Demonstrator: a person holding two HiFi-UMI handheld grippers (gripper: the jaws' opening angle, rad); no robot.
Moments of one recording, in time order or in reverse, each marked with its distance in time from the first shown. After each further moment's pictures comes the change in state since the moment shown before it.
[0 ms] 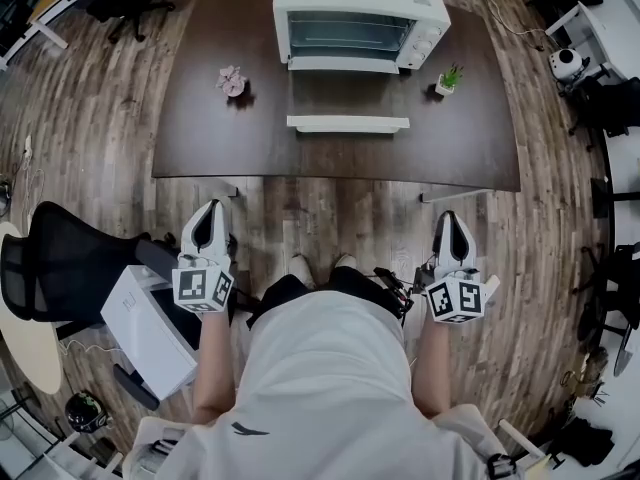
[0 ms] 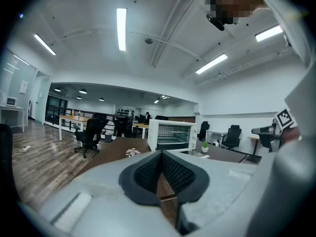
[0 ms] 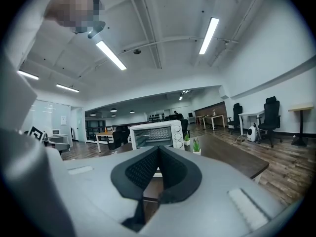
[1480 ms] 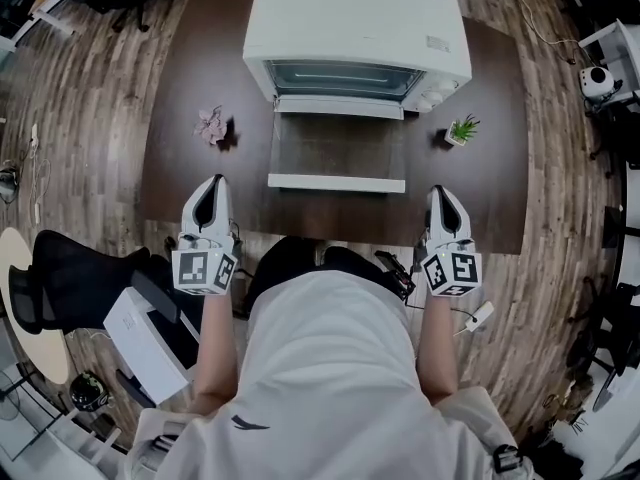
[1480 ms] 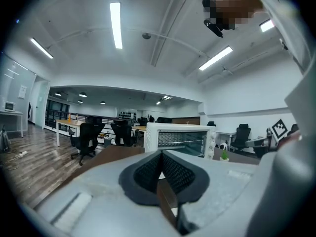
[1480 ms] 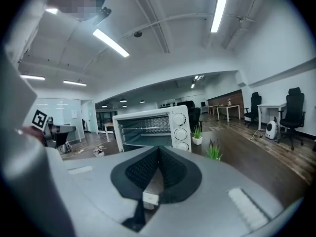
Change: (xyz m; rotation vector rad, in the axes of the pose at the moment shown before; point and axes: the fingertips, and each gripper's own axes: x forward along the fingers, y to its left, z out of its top) left arm 0.216 -0.001 0.057 0.026 -0.018 0.046; right arm 0.247 -0.072 -0.014 -0.031 0.143 0.152
